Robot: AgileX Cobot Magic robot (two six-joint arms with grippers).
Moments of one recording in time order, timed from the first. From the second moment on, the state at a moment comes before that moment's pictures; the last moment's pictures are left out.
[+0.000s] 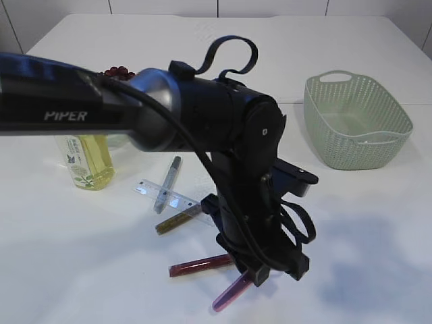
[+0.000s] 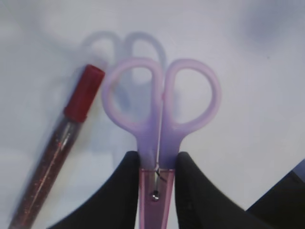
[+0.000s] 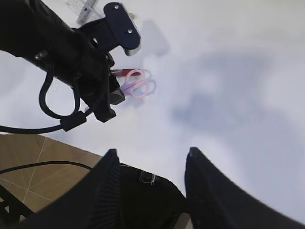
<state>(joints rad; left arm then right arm) -0.93 2.19 -1.62 -0.15 1.03 -0.08 0.35 0.79 -1.01 0.15 1.26 0.14</state>
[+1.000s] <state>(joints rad) -0.80 2.06 -1.62 0.04 0.44 -0.08 0.35 0.79 -1.01 0.14 1.26 0.13</state>
